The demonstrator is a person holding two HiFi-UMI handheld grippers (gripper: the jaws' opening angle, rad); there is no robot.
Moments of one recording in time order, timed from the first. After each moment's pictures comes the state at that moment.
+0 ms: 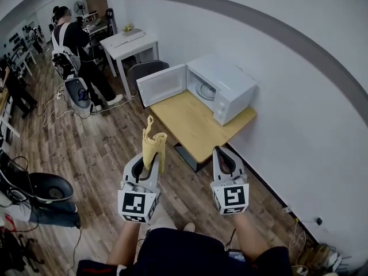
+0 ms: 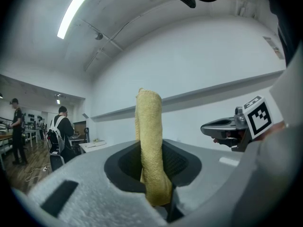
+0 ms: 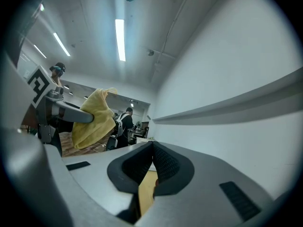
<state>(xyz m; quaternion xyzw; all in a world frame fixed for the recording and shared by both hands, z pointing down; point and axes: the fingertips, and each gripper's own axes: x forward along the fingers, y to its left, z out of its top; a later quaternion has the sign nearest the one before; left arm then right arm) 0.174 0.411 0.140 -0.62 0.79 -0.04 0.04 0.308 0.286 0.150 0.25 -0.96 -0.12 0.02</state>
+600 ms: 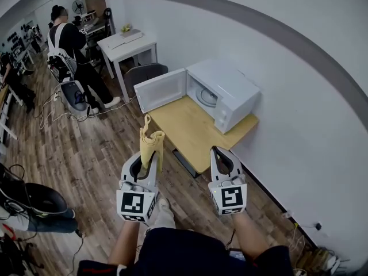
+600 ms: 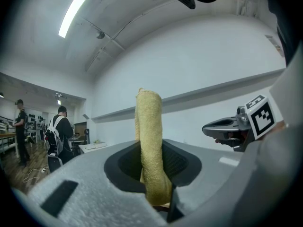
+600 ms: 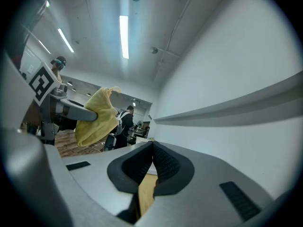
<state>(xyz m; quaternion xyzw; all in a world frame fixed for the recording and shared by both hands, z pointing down) 0.121 0.363 0.144 -0.61 0.79 -0.03 0.05 0.255 0.244 0.155 0.24 -0.96 -0.14 0.03</state>
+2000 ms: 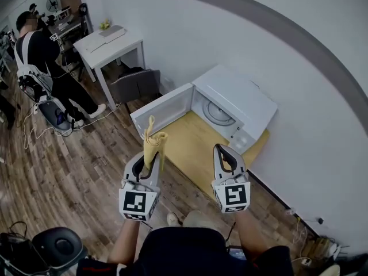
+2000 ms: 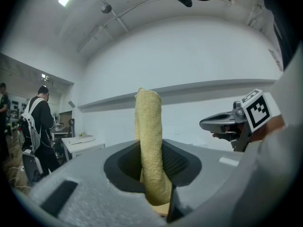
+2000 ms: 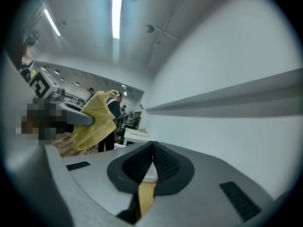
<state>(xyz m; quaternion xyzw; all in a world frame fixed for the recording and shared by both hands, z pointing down) -0.112 0.204 0.187 -0.68 0.74 -0.03 0.00 0.038 0.102 0.178 0.31 -0.94 -0.13 0.08</state>
